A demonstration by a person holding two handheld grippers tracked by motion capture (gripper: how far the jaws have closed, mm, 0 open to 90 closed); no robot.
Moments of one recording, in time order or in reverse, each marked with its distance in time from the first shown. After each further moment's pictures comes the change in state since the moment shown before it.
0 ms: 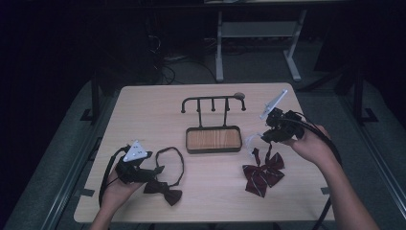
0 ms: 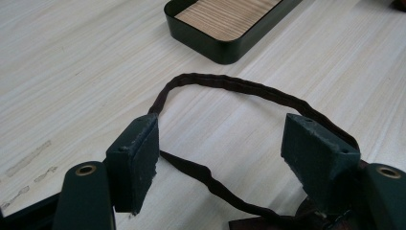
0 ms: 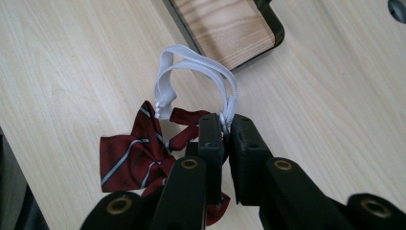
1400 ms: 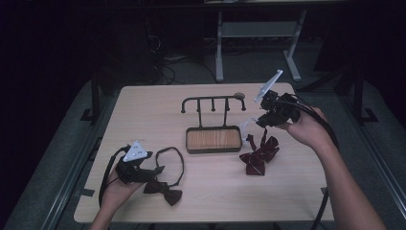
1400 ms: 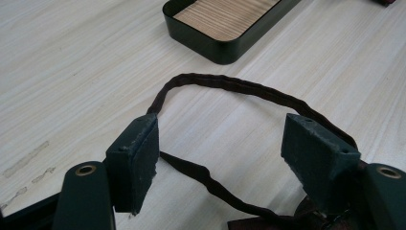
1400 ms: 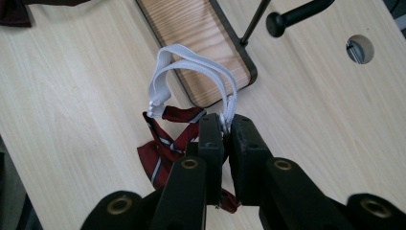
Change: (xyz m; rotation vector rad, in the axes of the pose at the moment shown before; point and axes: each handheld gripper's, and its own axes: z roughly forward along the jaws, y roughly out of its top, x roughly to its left) left arm 0.000 0.000 0.000 -0.006 -0.005 -0.004; right arm -0.010 0.039 -0.028 -0.022 -0.029 -0.029
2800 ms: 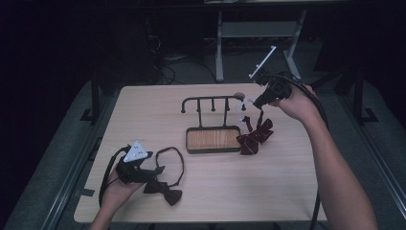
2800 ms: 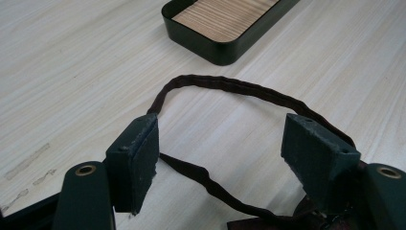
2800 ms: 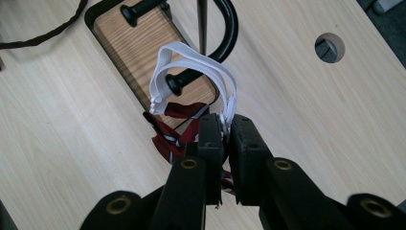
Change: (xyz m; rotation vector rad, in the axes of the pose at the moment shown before) left arm -0.002 0.001 0.000 0.004 0.003 0.018; right arm -0.054 0.036 0.006 0.041 0.013 0.117
